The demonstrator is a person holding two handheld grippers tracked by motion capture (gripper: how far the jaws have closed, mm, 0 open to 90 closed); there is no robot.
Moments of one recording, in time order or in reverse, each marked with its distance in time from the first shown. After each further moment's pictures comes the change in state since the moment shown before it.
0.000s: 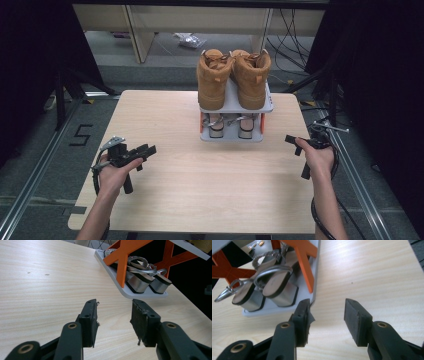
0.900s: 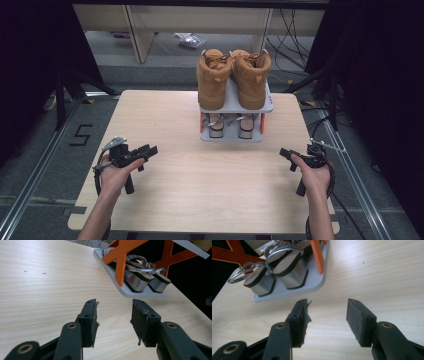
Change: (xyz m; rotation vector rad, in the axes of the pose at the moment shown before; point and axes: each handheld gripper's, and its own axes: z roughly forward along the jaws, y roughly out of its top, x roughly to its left) left arm -0.002 0.000 0.001 -0.002 -0.010 -0.001; right arm 0.001 -0.051 -0.005 -0.046 0.072 0.009
